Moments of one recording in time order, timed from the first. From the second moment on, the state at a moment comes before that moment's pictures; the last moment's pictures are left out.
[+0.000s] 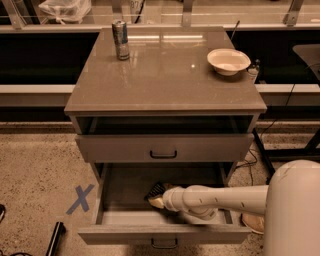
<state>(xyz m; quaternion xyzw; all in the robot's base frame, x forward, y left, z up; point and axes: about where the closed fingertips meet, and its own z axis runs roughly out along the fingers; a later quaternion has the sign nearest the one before) 0.576 0.000 0.355 -0.36 0.84 0.18 0.36</state>
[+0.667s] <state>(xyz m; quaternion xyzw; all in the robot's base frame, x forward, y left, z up) 0.576 0.000 0.355 -0.36 0.84 0.18 0.36</state>
